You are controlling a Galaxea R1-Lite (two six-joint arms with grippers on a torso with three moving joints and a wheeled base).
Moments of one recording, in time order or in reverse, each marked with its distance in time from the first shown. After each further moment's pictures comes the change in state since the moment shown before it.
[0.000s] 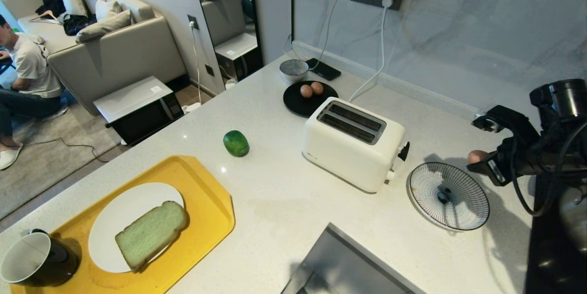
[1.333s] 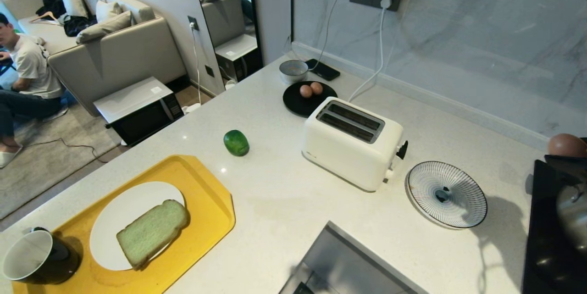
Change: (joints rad) left arm 0.000 0.000 0.000 0.000 0.000 0.000; right arm -0.004 -0.543 0.227 -0.001 0.007 -0.006
